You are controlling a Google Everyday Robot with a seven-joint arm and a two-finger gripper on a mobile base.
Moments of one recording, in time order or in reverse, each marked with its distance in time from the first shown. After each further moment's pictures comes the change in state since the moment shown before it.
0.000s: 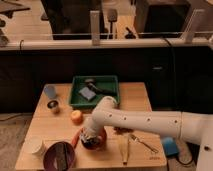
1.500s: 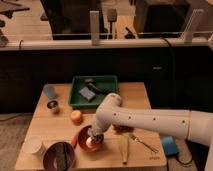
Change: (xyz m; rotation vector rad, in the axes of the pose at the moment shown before) arm 0.045 -0.005 -0.030 0.046 0.115 0.061
